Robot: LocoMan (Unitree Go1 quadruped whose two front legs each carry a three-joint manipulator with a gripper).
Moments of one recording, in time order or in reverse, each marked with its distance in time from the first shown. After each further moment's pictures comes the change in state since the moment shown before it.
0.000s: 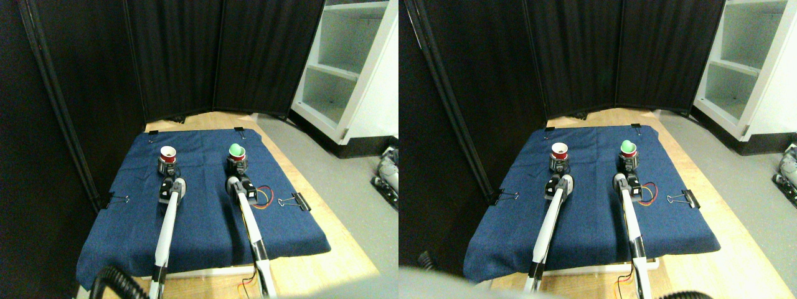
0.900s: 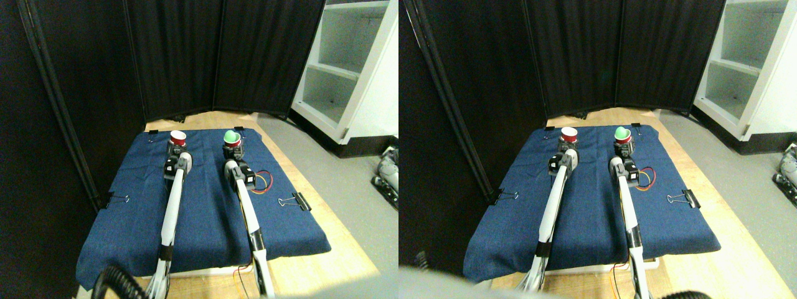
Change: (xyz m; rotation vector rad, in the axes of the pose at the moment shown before) right arm -0.008 0.041 -0.011 -0.102 0.073 0.038; left arm -0.009 -0.058 -0.025 0.043 0.193 -0.001
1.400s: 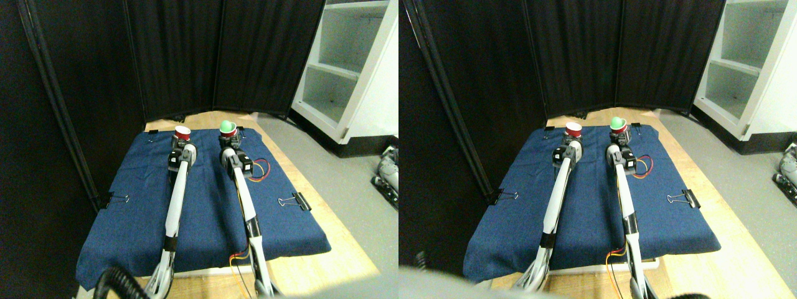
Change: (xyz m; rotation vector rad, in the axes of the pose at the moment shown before) right arm 0.003 0.035 -0.010 -0.100 0.060 0.056; left arm -0.002 -0.016 -0.012 0.010 0.035 0.008
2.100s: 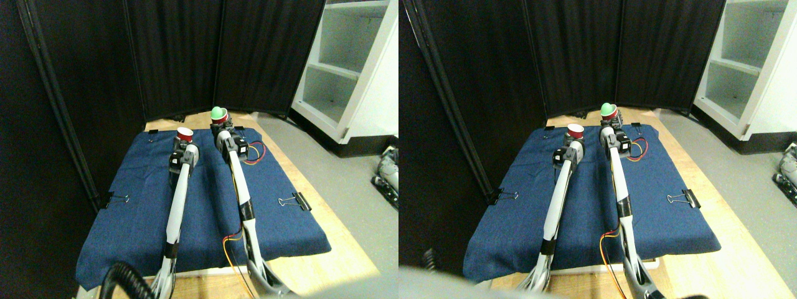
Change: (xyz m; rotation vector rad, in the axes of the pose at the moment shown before) right arm -0.001 0.038 -0.015 -0.027 0.128 0.059; left arm -0.013 -0.003 -0.009 -0.007 0.024 0.015
